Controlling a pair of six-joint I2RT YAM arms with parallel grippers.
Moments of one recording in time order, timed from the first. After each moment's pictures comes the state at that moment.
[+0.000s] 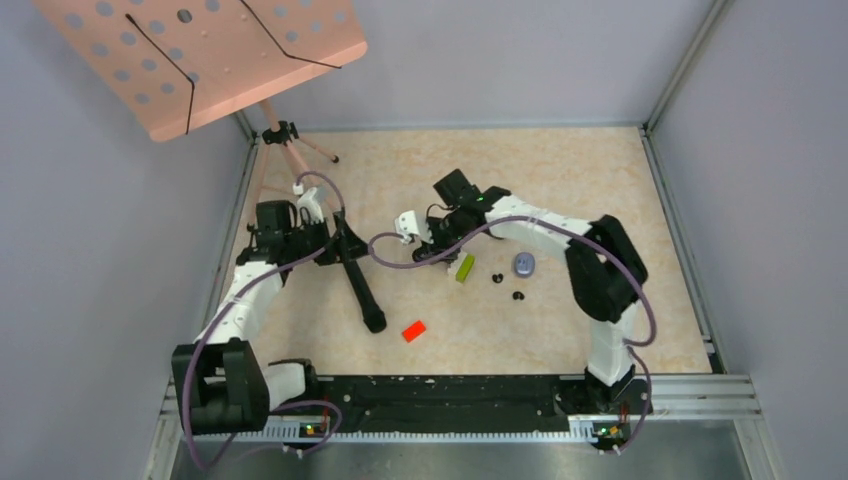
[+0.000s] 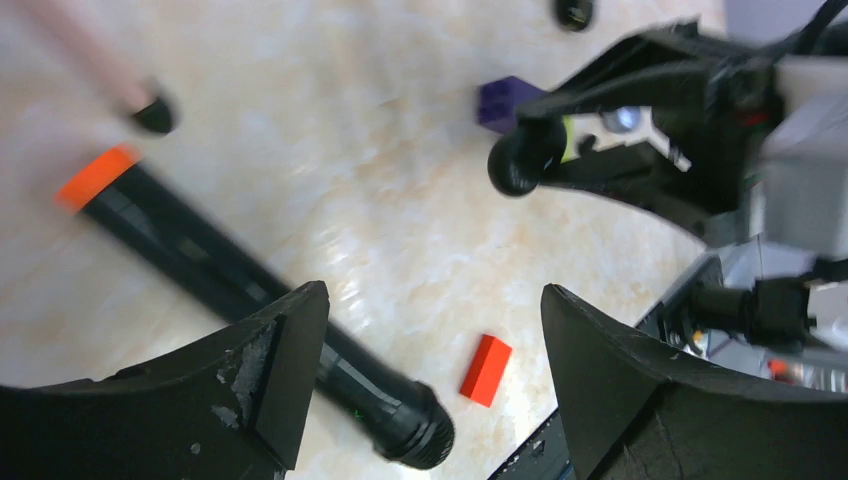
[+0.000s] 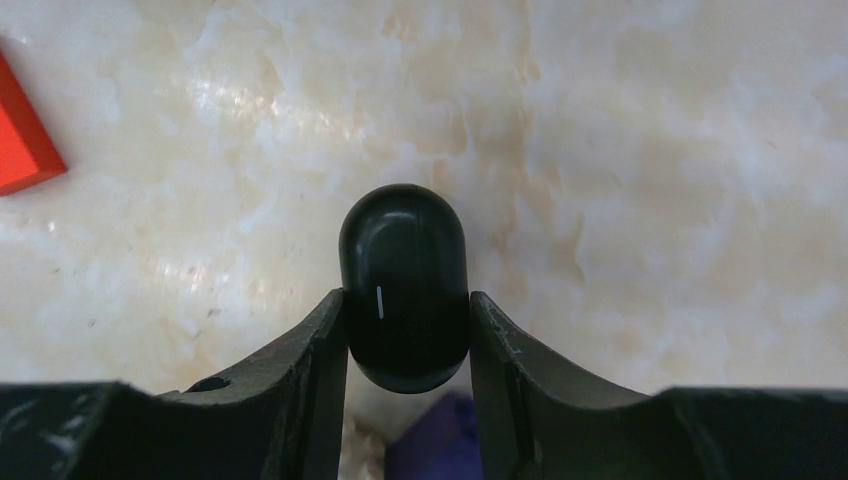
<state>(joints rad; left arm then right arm) 0.11 1.17 0.73 -0.36 0.75 -0.22 0.75 2.02 1.50 -0.59 -0.54 -1.01</state>
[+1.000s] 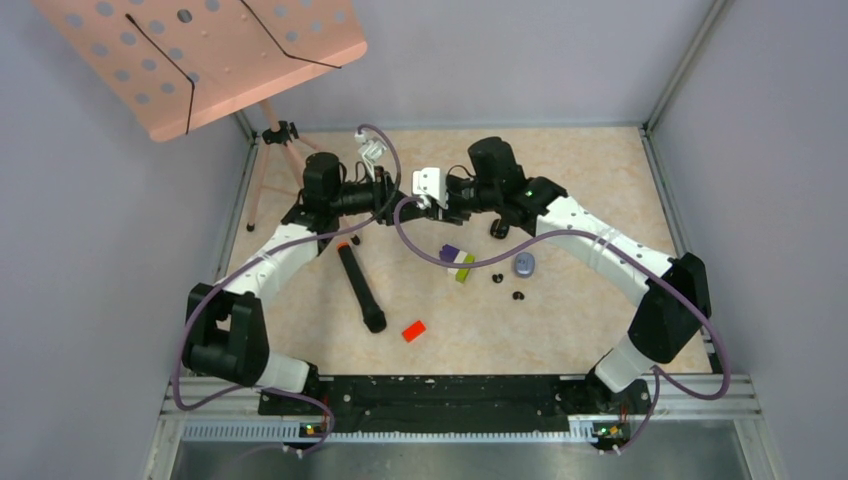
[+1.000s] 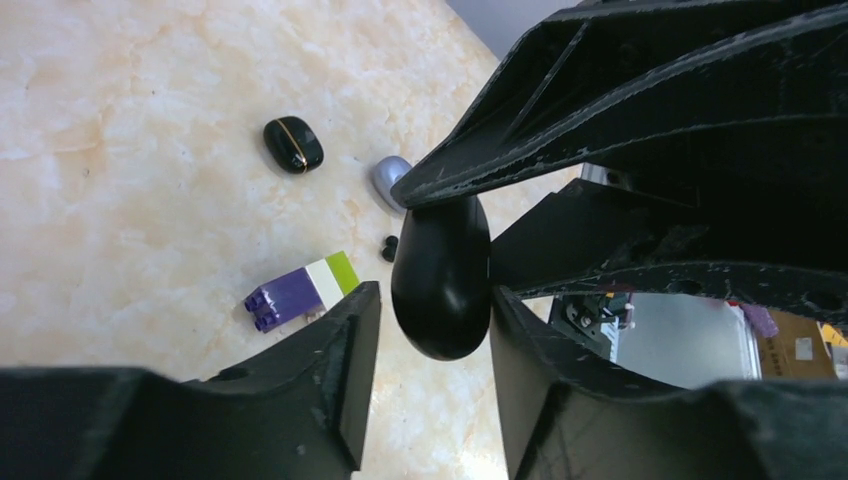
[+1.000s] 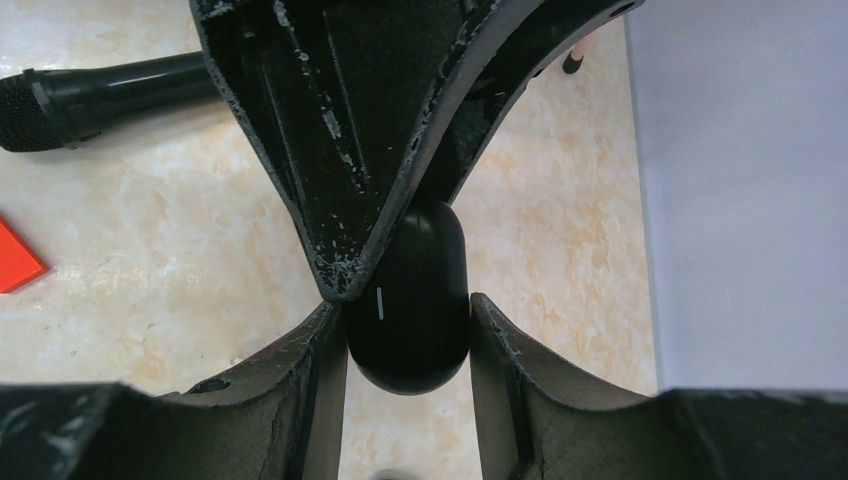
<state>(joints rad) -0.27 1.43 0.99 0.17 0.99 -0.40 0.72 1.58 1.43 -0.39 -0.47 -0.83</state>
